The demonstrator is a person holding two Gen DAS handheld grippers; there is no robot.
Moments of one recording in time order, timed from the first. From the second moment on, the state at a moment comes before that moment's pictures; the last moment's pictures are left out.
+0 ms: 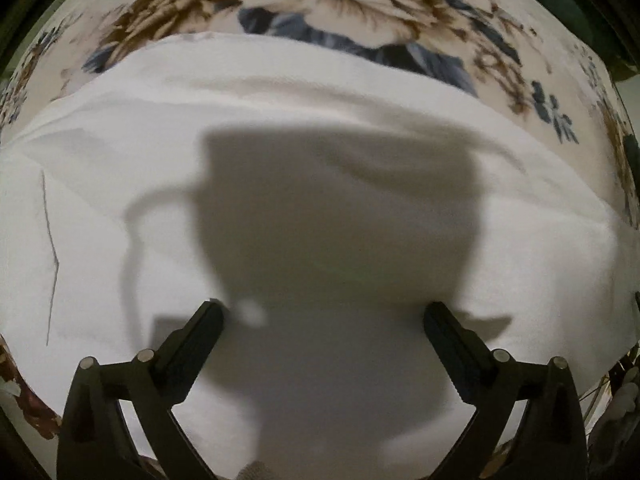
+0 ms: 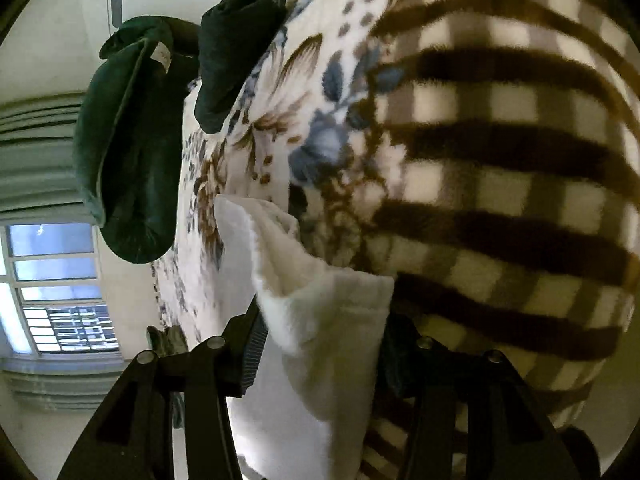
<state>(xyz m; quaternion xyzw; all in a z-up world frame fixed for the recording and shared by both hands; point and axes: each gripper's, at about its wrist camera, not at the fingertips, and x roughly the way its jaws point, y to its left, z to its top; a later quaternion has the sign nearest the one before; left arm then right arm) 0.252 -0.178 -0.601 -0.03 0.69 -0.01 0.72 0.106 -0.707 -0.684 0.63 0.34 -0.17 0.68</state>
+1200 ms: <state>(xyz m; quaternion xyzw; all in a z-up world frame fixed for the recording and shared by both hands) 0.227 -0.036 -0.503 -0.05 0.63 0.11 0.77 0.224 -0.371 -0.537 0.37 0.46 -0.04 0.80</state>
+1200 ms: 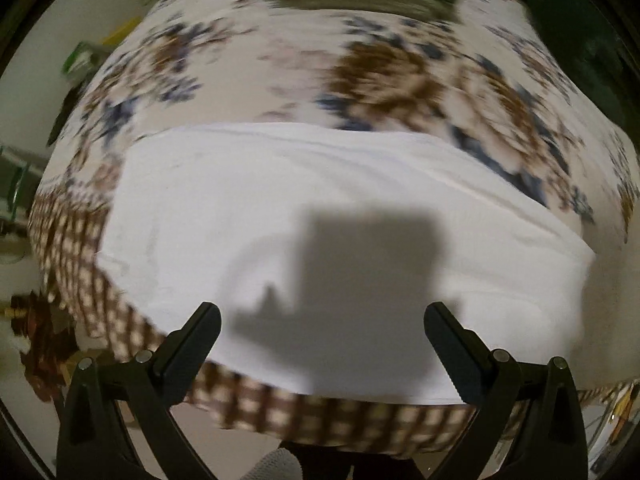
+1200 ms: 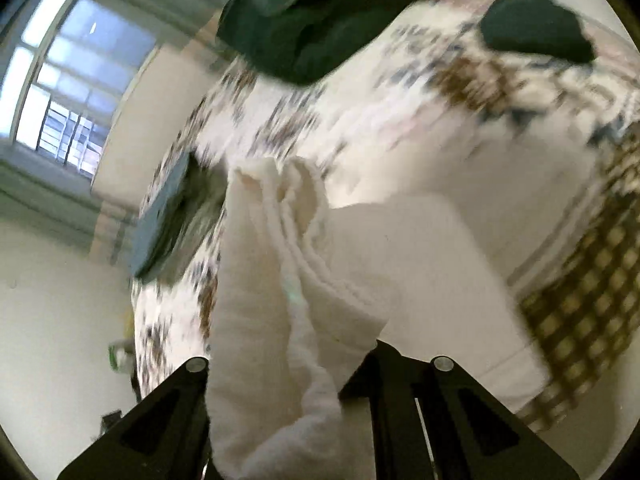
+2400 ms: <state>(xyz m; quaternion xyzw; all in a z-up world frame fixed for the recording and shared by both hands) 0.129 0.144 -0.510 -0.23 0.56 0.37 0.70 0.258 -0.114 -0.603 0.17 0.67 0.18 0.70</state>
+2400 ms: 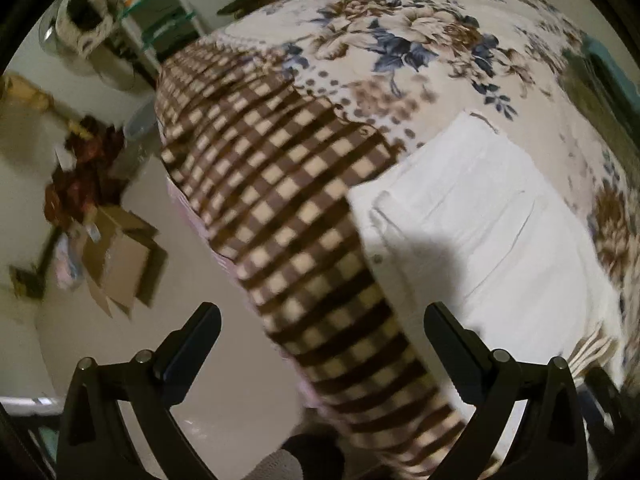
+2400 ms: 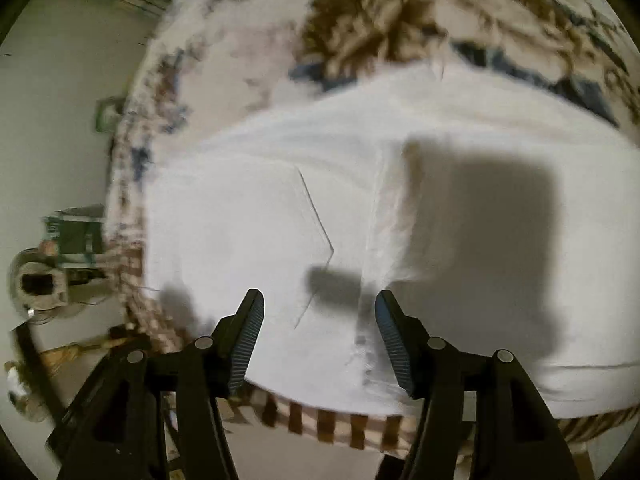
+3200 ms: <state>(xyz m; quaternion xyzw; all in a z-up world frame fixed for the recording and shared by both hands) 0.158 0.209 -0.565 -0.43 0.48 0.24 0.73 0.252 -0.261 -0.630 0.02 0.70 0.02 0.71</state>
